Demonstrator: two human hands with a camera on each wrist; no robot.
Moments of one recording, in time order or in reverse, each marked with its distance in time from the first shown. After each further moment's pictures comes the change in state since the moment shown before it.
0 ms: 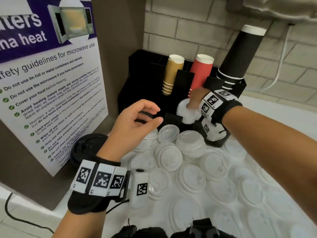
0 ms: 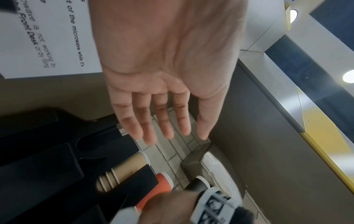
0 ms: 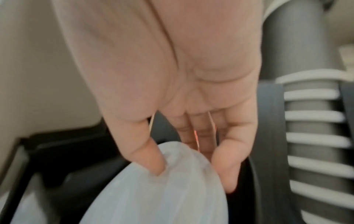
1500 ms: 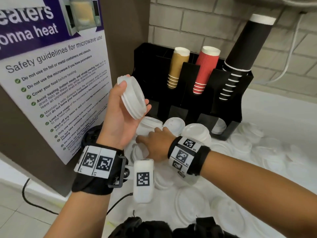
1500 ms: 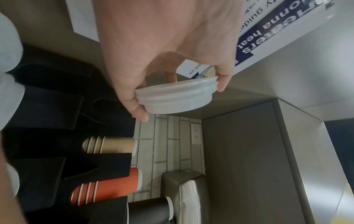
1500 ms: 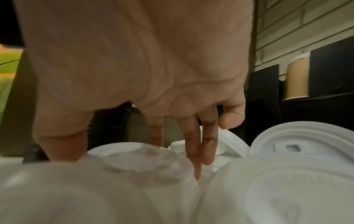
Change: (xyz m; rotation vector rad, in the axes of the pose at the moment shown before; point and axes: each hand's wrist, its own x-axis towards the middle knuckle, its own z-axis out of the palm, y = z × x) left_hand 0.002 0.009 -0.014 -0.851 0.233 -0.236; right_hand -0.103 -0.139 0.066 0.055 -0.157 -0.592
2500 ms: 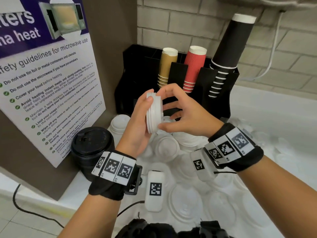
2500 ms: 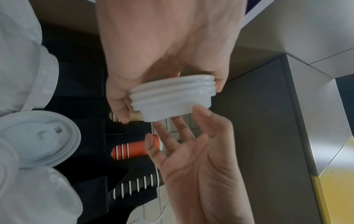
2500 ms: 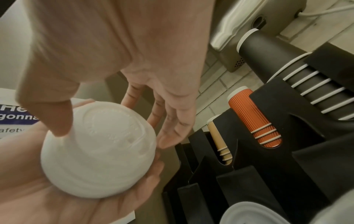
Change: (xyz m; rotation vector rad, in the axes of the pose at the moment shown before) left_hand -0.009 -0.047 0.029 0.188 -0.124 -0.148; right_hand -0.098 0.052 -0.060 1.012 0.588 -0.165
